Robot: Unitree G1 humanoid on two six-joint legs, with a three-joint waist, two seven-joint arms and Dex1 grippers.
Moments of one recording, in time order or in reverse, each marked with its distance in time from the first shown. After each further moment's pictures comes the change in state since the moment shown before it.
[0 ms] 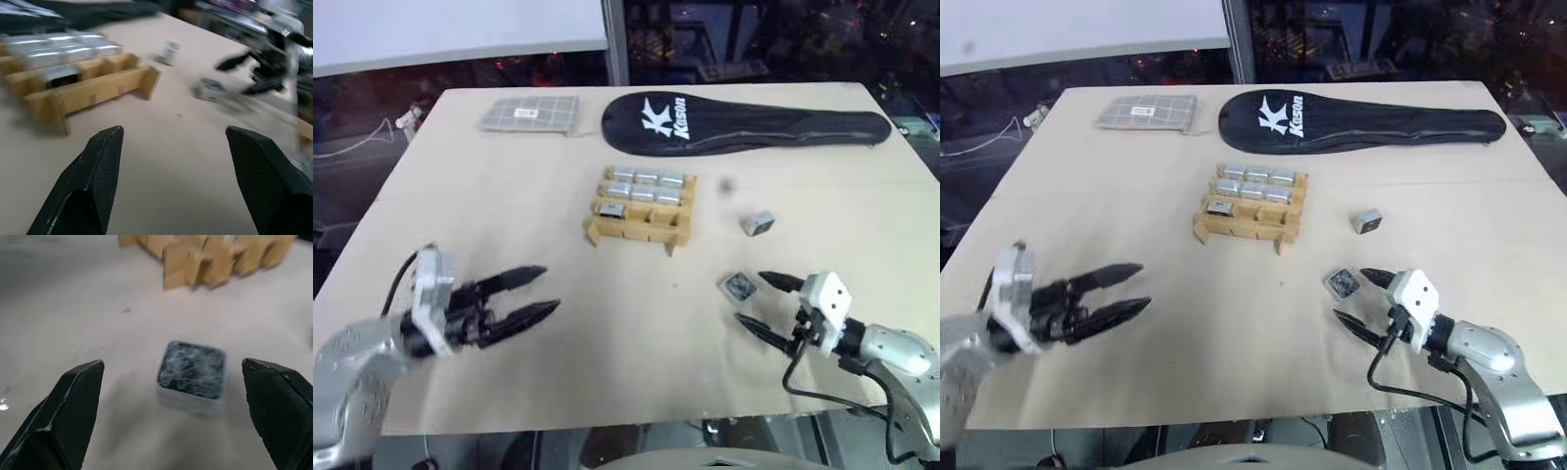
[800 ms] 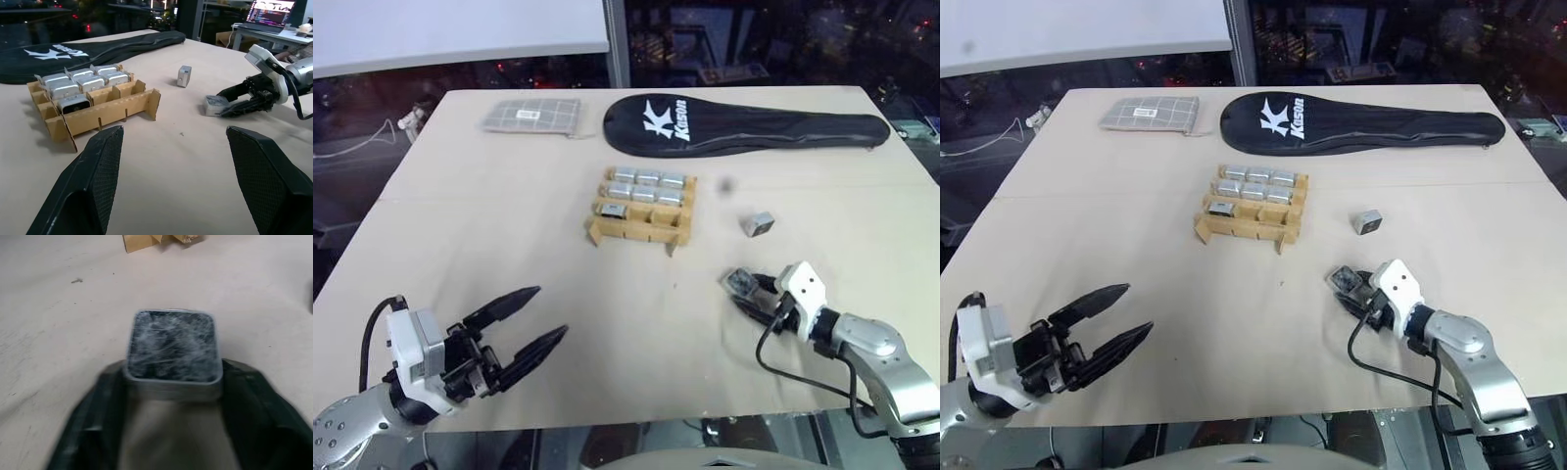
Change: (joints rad) left arm 0.185 -0.129 0.015 -0.196 0.030 -0.174 0.076; right arm -0.071 0.073 0.057 0.071 -0.120 0.072 -0.131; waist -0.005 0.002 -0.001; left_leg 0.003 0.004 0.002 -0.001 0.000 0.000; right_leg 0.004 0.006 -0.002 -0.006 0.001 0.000
